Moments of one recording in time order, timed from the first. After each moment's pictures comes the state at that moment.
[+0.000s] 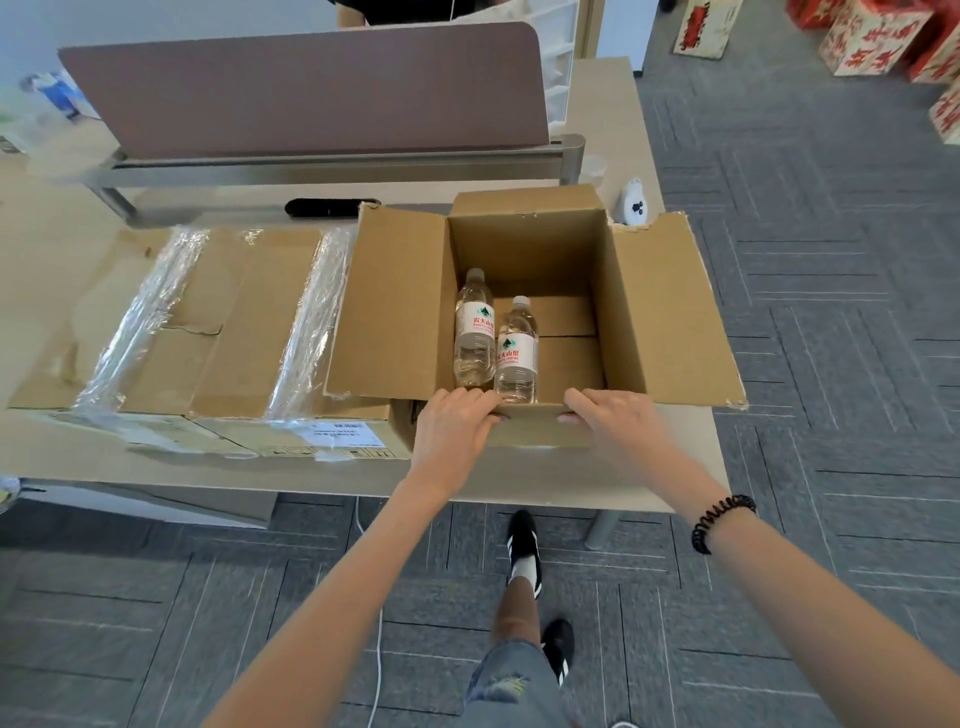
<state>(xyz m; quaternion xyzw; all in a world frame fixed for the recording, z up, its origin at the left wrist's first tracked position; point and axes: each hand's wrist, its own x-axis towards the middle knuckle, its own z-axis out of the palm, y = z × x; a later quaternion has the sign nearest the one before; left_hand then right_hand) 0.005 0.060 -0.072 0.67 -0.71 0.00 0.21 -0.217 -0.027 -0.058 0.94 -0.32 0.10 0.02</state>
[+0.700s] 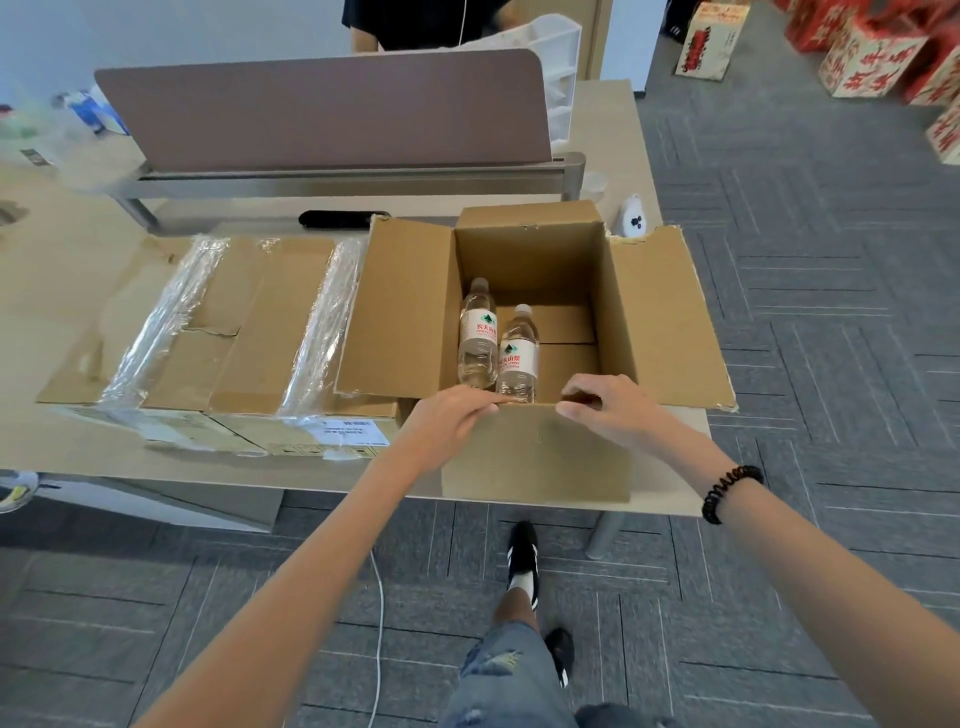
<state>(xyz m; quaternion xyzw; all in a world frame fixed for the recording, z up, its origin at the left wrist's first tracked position) 0.030 0.059 -0.043 0.64 -0.72 -0.21 0.15 -0.214 -0.042 -0.025 0.84 -0.41 0.03 -0.35</state>
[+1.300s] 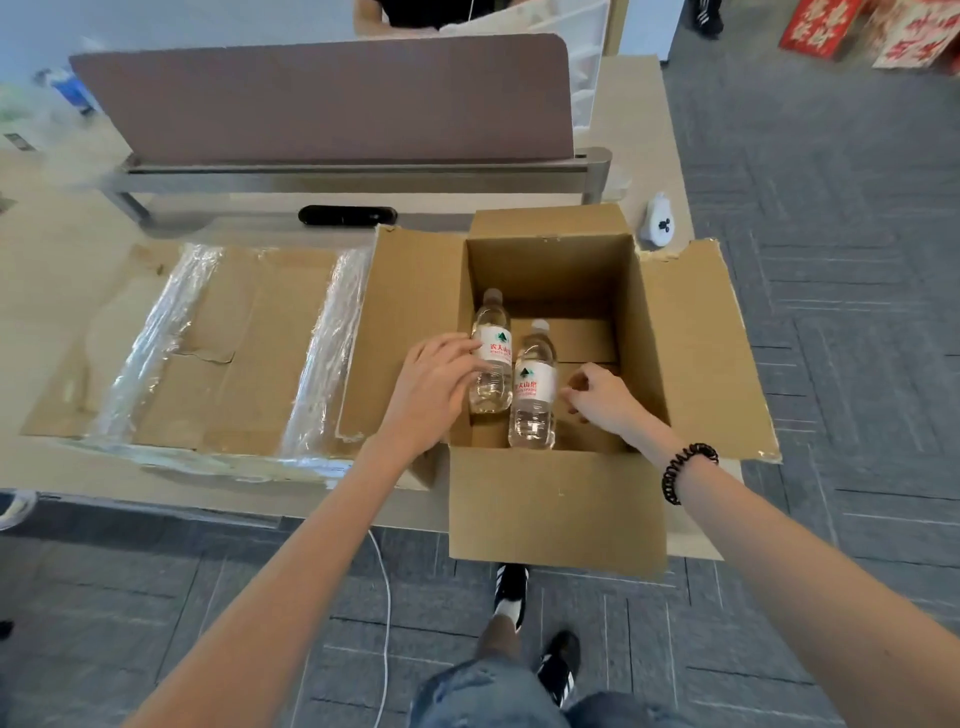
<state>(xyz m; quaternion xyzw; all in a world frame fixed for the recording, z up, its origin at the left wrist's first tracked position) 0.078 -0.004 -0.038 0.68 -0.71 -0.05 0.20 -0.145 -0.106 -0.060 0.66 -0.58 0.05 -0.48</state>
